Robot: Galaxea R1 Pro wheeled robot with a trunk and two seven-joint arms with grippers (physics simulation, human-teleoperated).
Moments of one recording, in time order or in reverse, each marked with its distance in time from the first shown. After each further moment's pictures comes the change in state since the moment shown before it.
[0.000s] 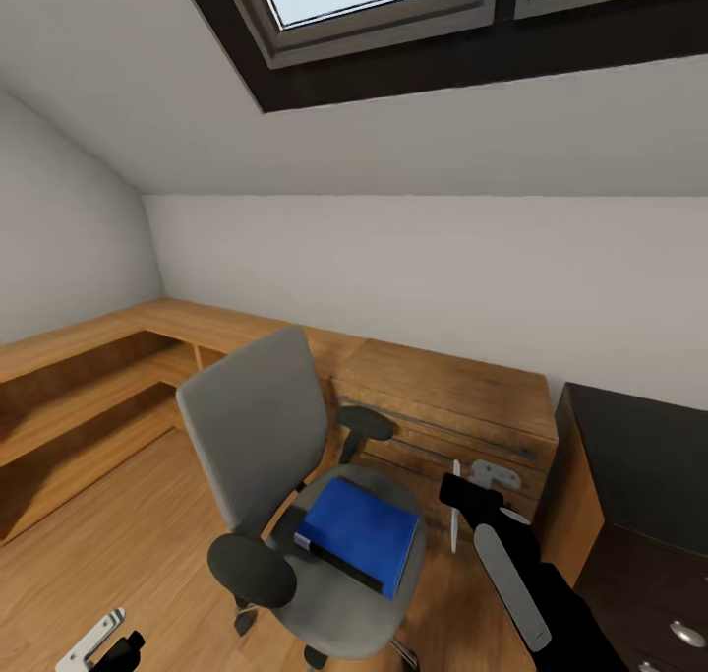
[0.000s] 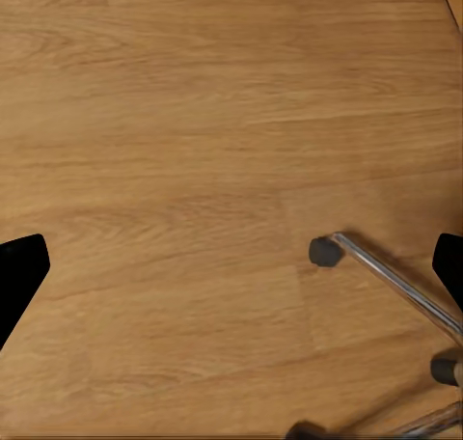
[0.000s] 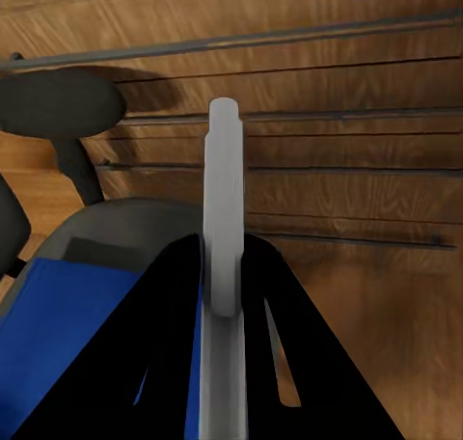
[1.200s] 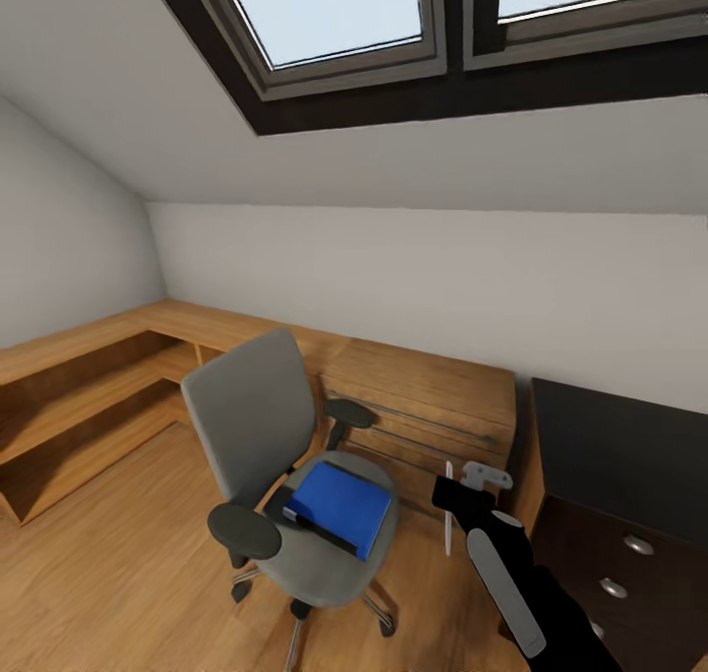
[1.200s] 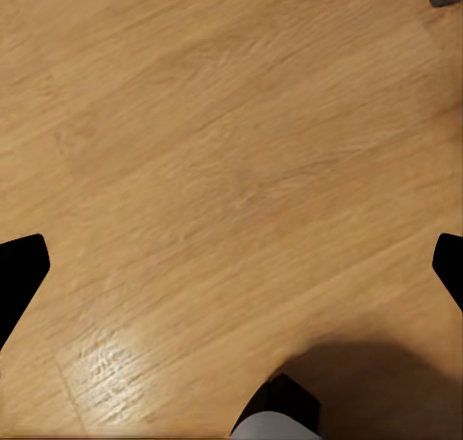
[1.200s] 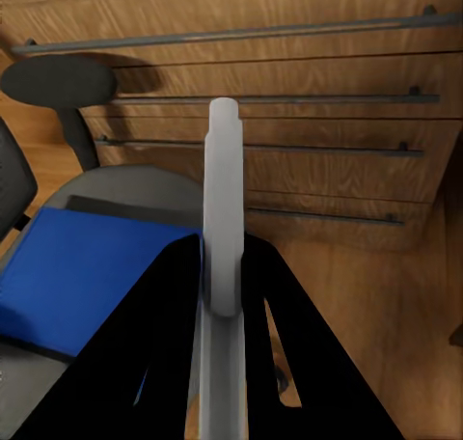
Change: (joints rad) left arm 0.000 -0.064 -0.047 0.656 -0.270 -0.240 -0.342; right arm 0.003 0.001 0.043 0.000 0.003 -0.002 -0.003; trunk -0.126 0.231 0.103
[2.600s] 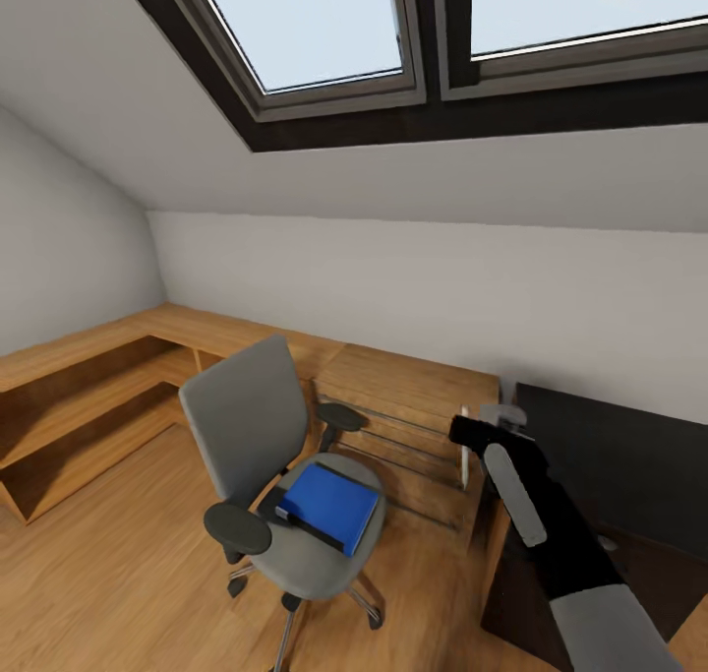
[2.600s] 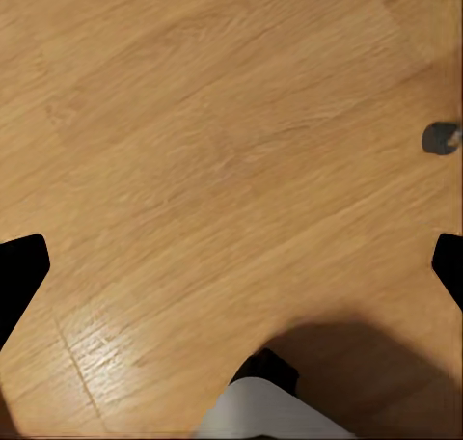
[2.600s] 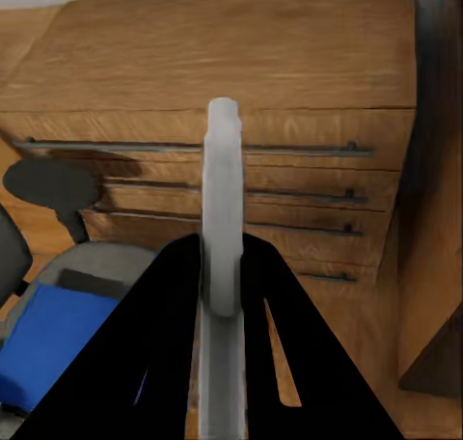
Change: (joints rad) left arm 0.000 -0.027 -0.009 0.000 -0.008 -0.001 -0.003; right arm -0.239 -0.009 -0.128 0.025 0.014 0.228 -0.003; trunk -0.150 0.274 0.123
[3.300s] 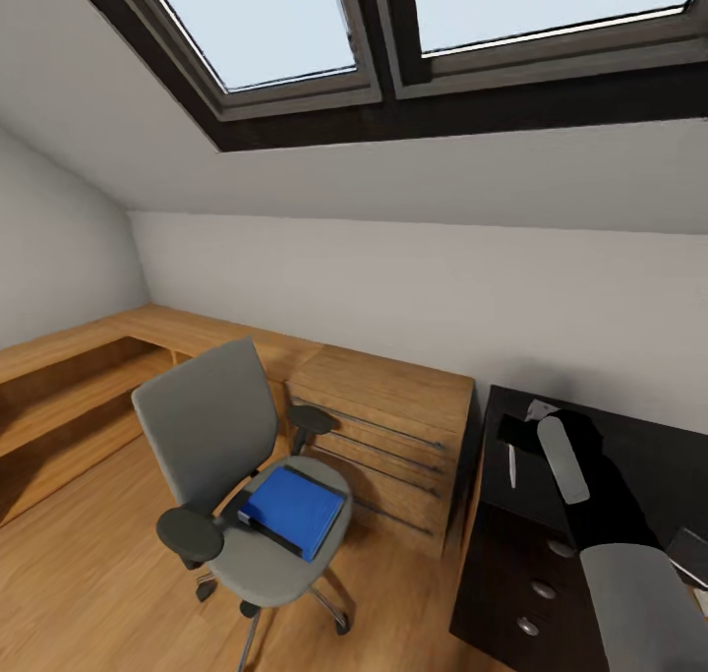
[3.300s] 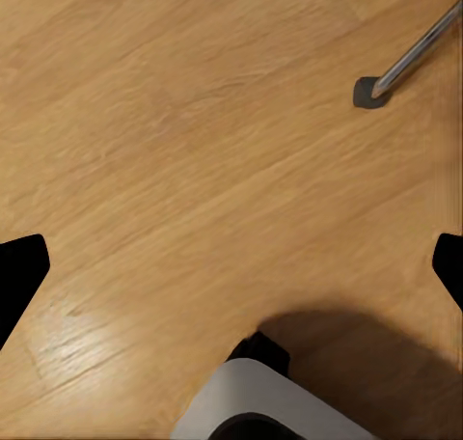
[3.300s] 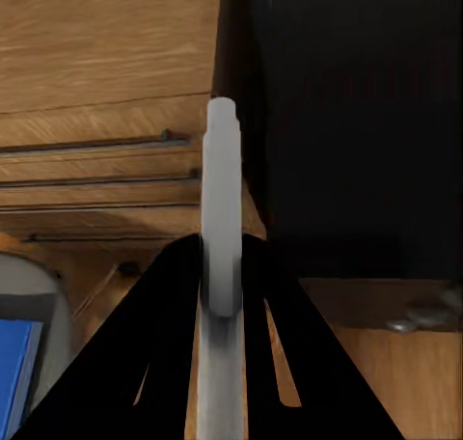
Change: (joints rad) left arm 0.000 -0.030 -0.001 0.035 -0.001 -0.030 -0.002; right arm -0.106 -0.072 -0.246 0.133 -0.003 0.235 0.013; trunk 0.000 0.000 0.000
